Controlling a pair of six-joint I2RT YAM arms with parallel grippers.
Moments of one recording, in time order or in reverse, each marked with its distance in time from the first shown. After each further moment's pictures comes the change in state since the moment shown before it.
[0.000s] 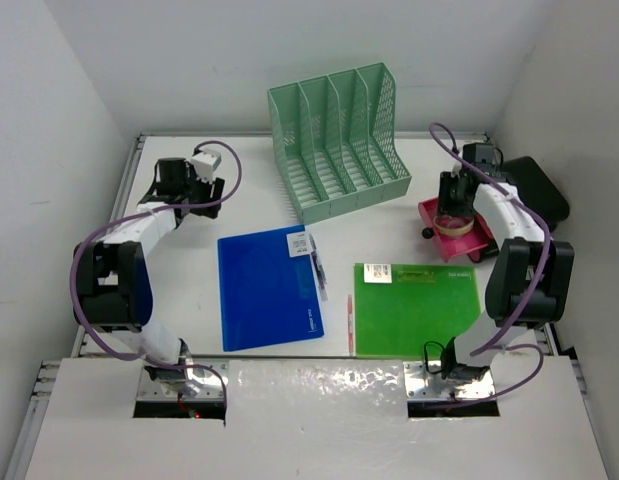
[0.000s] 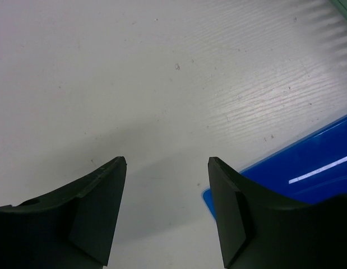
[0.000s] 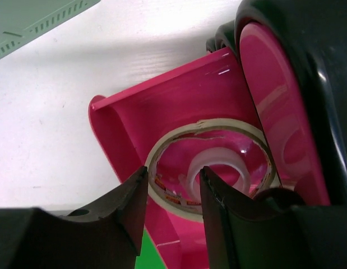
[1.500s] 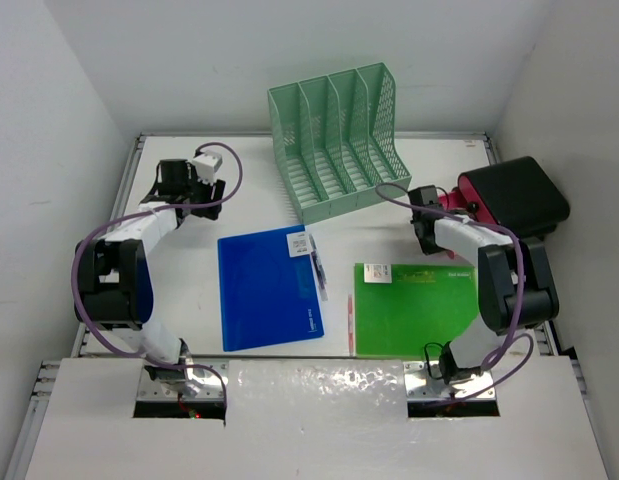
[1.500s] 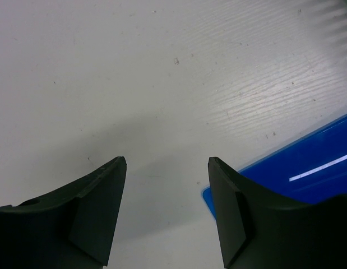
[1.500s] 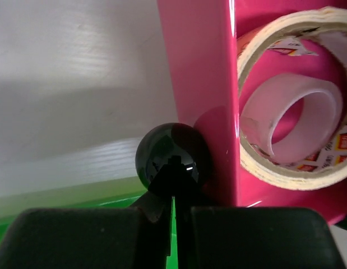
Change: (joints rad) left arm -0.004 0.015 0.000 -0.006 -0.008 0.000; right arm 0.282 -0.027 -0.356 0.177 0.464 -0.128
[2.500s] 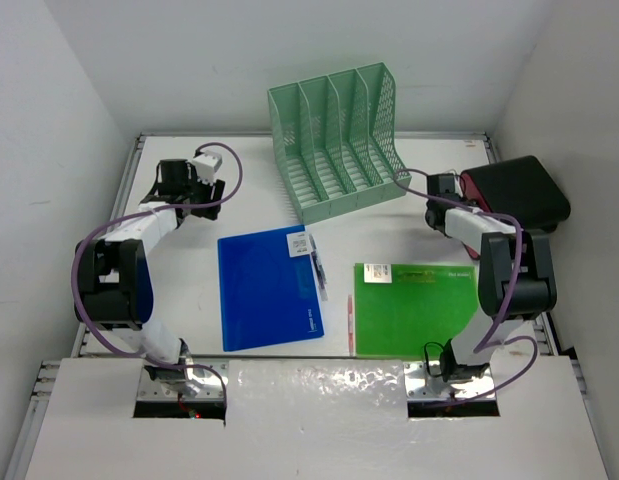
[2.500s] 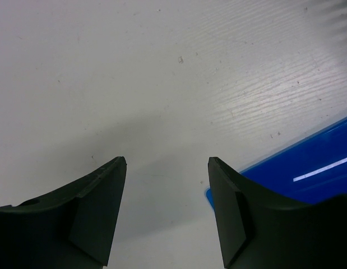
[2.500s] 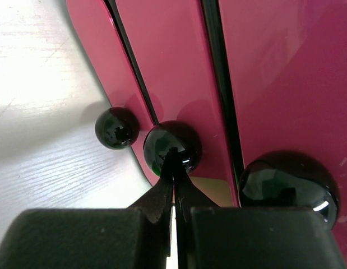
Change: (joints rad) left arm 0.000 0.000 0.000 0.000 -0.014 0.008; right arm -0.135 0.068 0.069 0.174 0.240 -0.164
